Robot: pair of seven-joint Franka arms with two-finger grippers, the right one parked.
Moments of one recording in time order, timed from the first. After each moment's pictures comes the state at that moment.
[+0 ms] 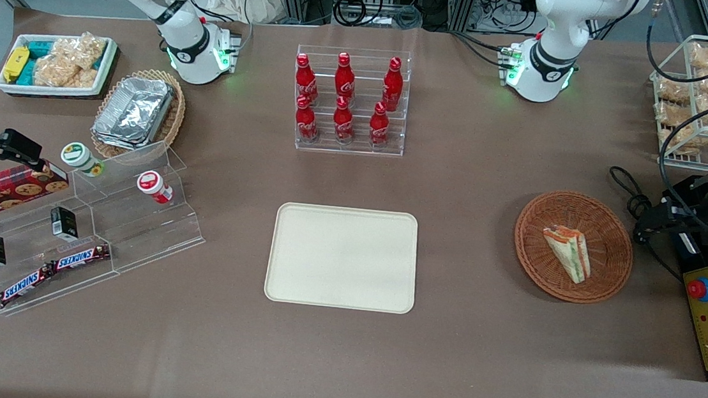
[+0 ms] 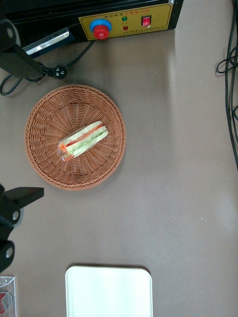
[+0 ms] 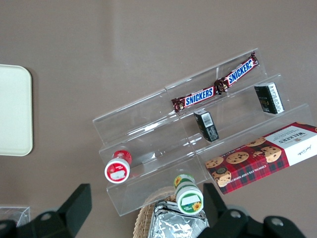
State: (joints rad) arm 0.10 0.21 -0.14 -1.38 0.02 1.66 0.00
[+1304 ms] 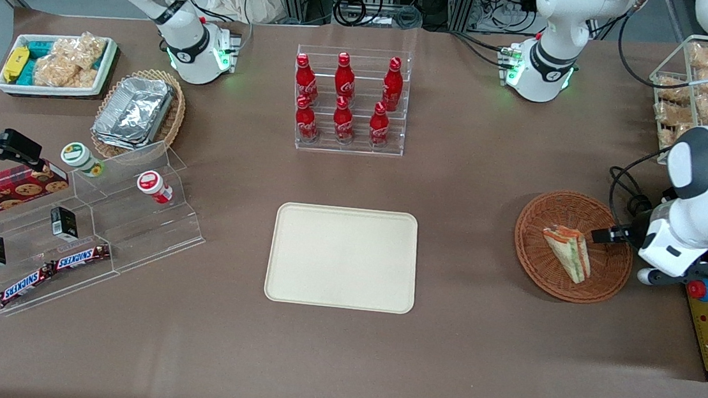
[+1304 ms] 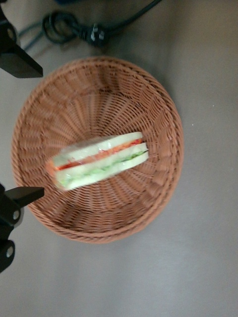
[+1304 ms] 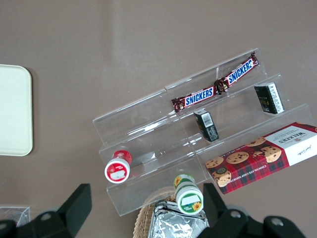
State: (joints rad) arm 0.16 0.22 -0.12 -1.96 0.03 2.10 -0.27
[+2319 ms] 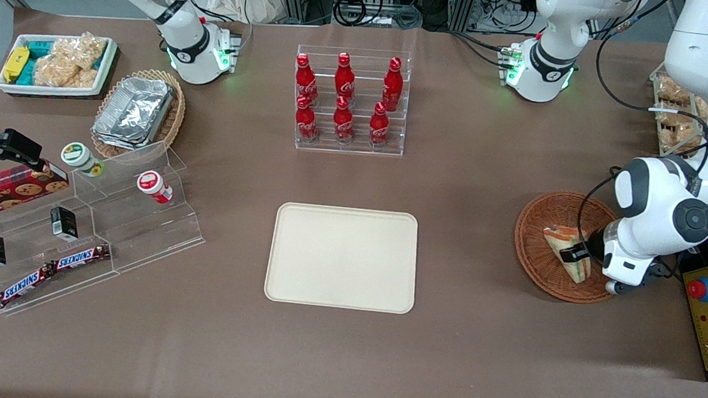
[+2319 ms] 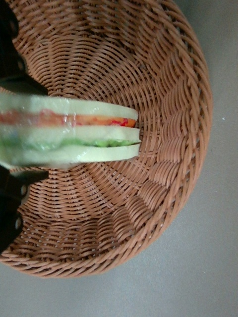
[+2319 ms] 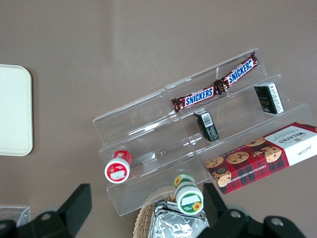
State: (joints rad) arm 0.16 0.37 -0.12 -2.08 0.01 2.38 -0.43
